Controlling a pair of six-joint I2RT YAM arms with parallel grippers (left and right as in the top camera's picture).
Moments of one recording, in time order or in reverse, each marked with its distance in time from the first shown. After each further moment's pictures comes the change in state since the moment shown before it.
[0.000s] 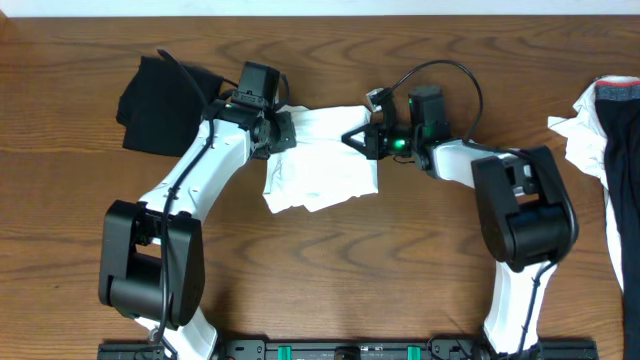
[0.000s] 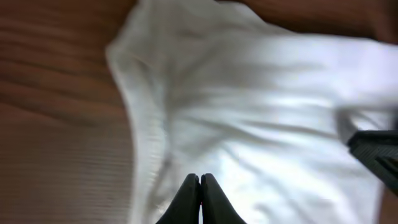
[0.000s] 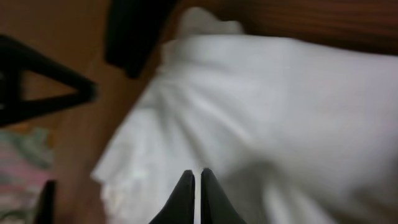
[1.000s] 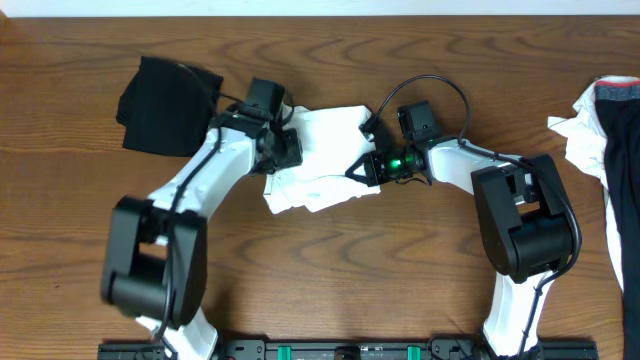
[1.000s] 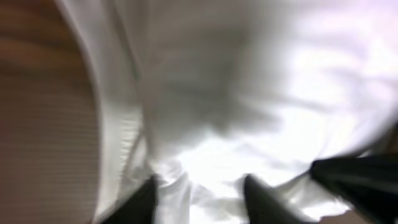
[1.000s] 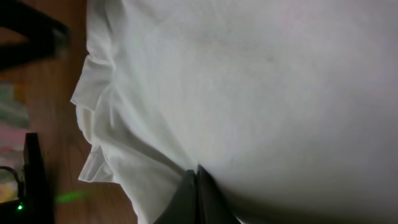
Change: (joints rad) left arm -0.014 -0.003 -0.076 0.013 0.047 -0.032; right arm 0.043 -0.035 0.001 -0.441 0.142 -0.199
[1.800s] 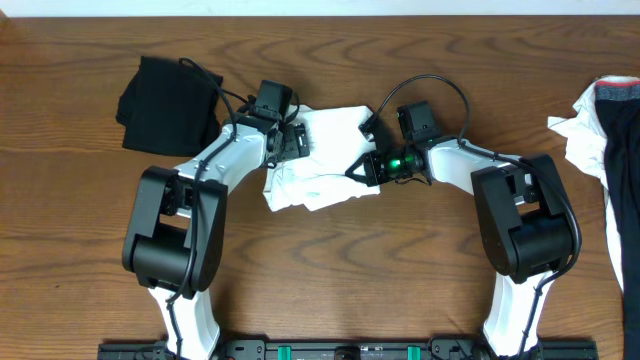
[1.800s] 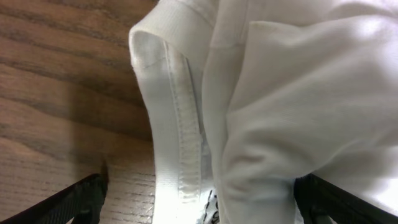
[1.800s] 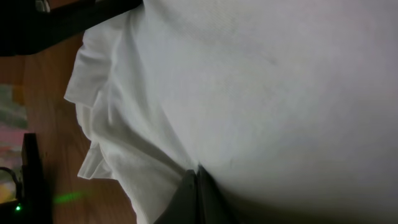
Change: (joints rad) left arm -0.012 0.169 0.019 0.152 -0.223 -0.023; right arm 0.000 -0.001 0.000 0.002 0.004 0.000
